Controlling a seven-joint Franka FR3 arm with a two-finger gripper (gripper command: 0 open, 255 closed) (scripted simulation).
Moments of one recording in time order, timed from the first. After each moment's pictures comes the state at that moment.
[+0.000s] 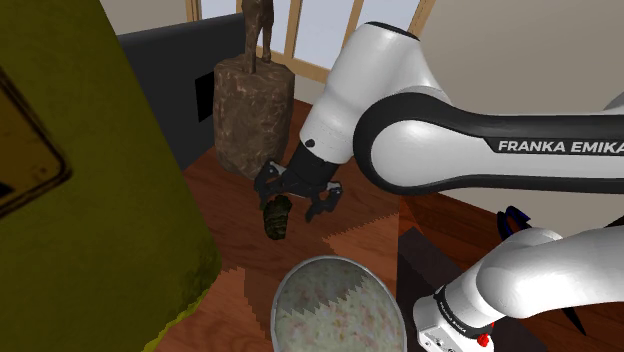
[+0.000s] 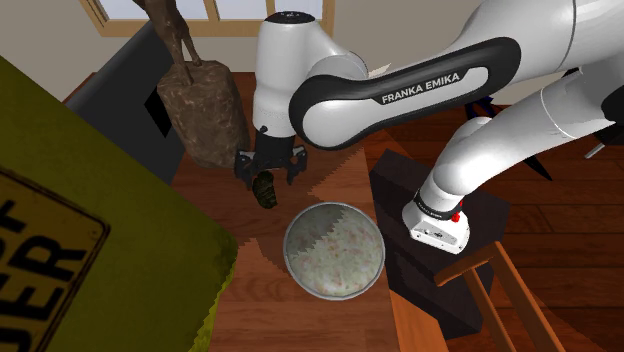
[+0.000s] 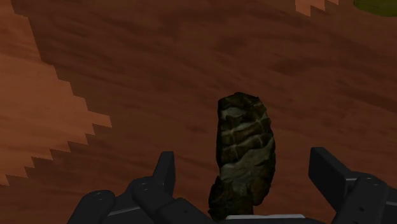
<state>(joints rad) -0.09 -0.46 0.75 -2.32 0.52 2.13 1.02</state>
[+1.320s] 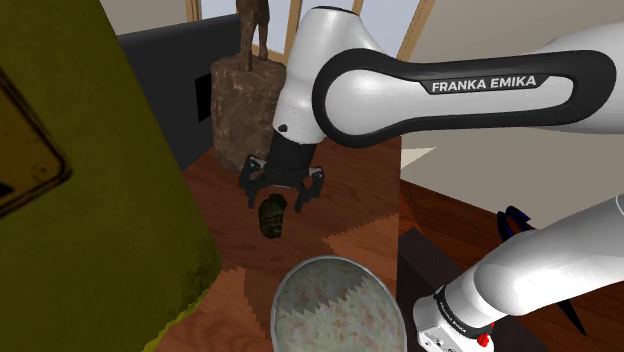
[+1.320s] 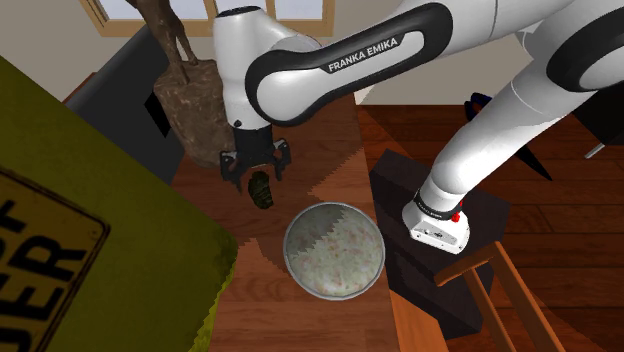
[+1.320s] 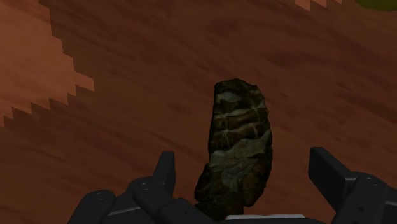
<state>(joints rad) -0.14 -0.21 0.77 -2.12 0.39 1.99 0.96</state>
